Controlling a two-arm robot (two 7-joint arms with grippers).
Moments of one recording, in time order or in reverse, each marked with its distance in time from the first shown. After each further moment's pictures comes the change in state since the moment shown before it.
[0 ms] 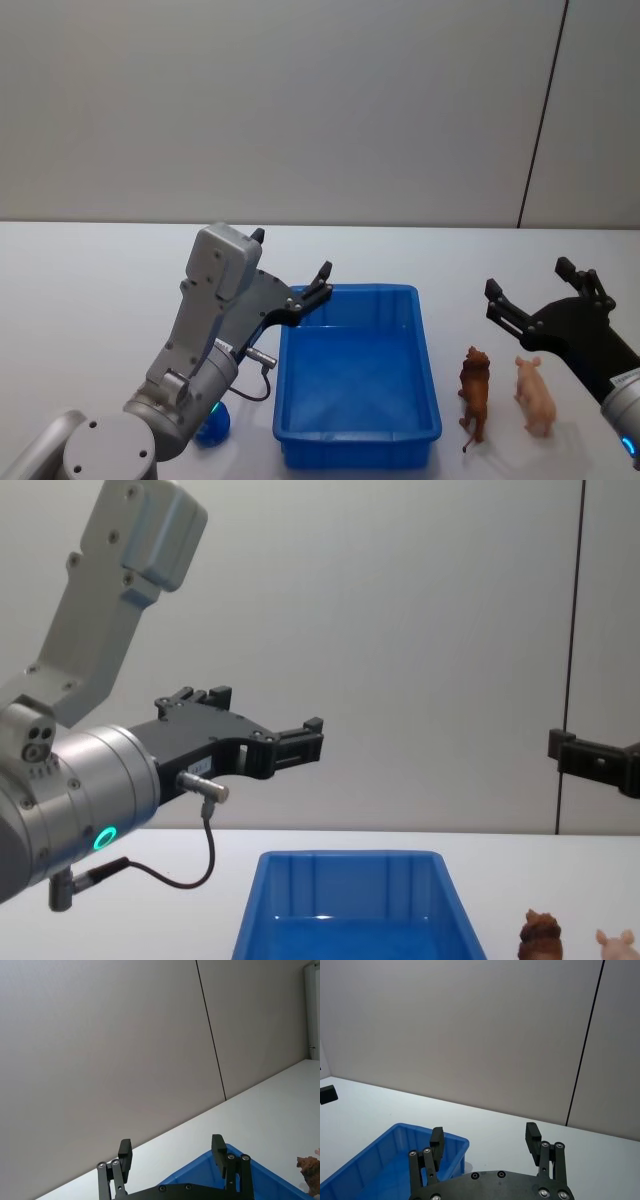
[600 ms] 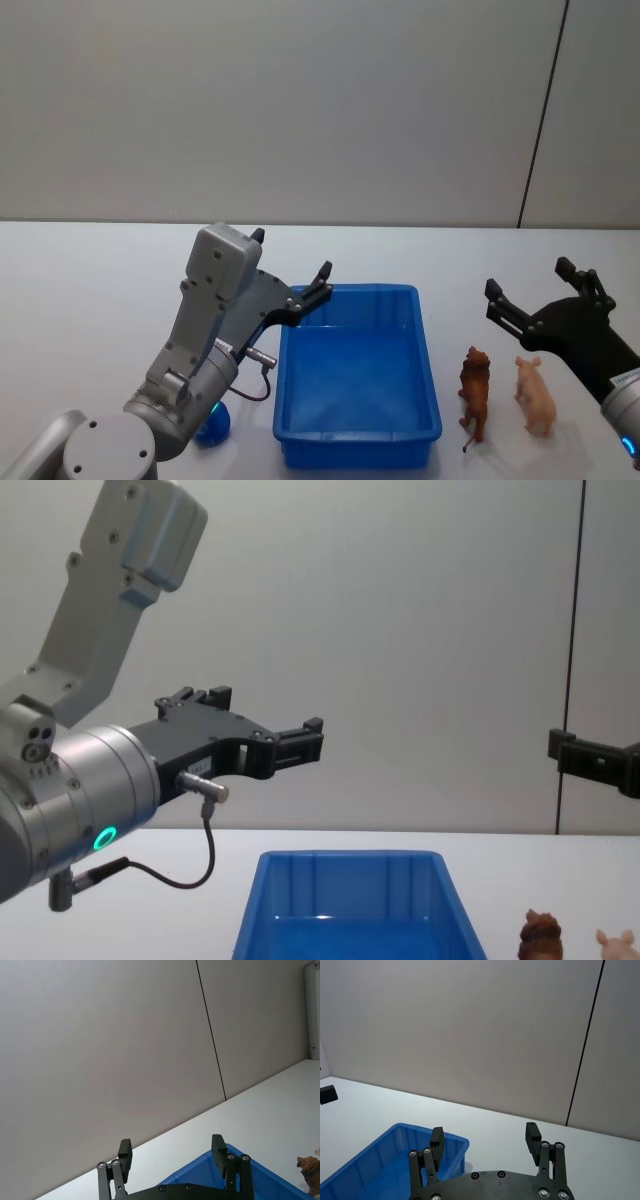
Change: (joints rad) left arm 0.000 0.000 0.000 0.000 0.000 0.000 0.000; right arm 0.000 0.000 0.000 0.000 0.000 0.000 0.000
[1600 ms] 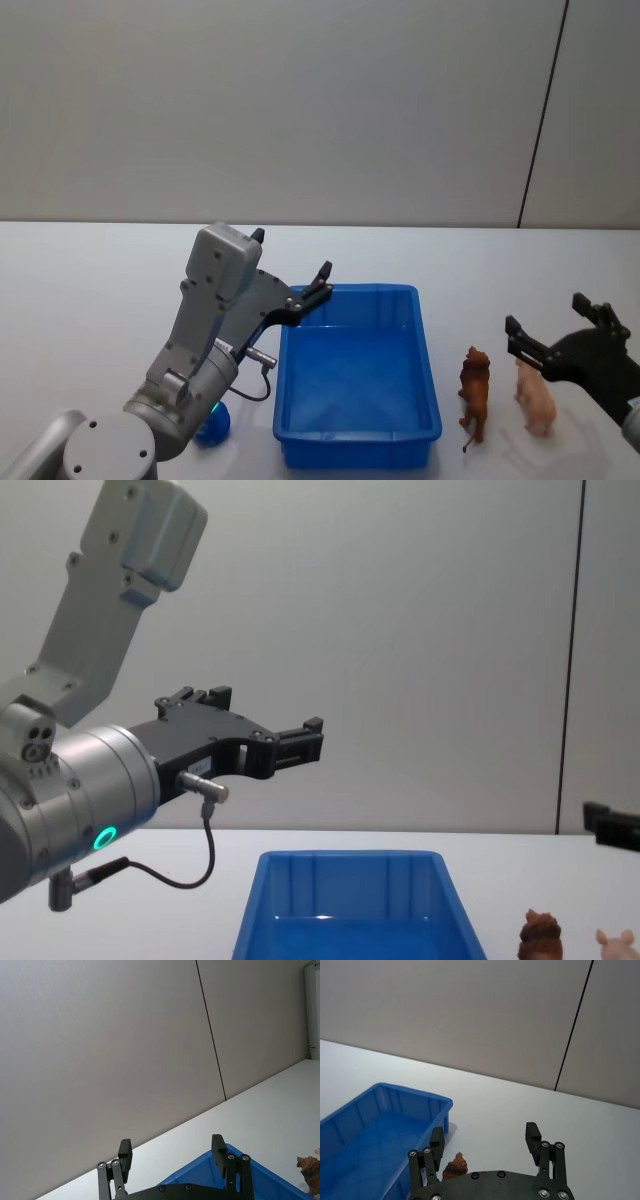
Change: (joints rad) left arm 0.000 0.000 0.000 0.000 0.000 0.000 0.000; right arm -0.016 0.040 0.028 0.030 0.002 0.093 0.024
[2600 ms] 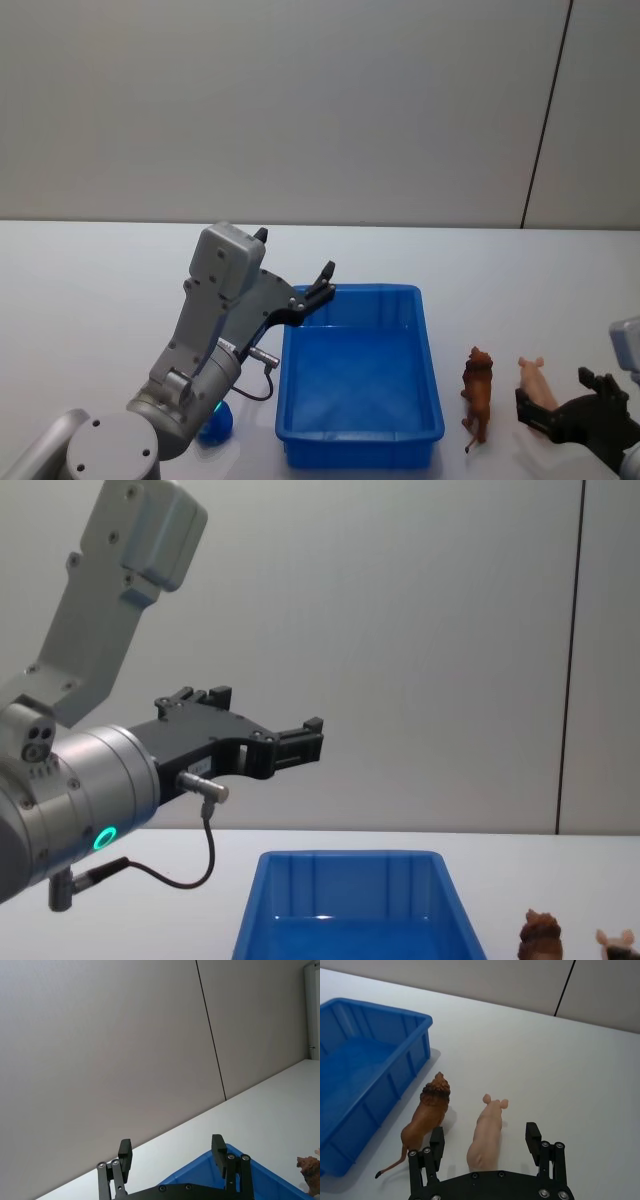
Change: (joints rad) left arm 0.000 0.000 0.000 0.000 0.000 0.000 0.000; right arm 0.001 -0.013 -0.010 0.103 -0.042 0.176 -0.006
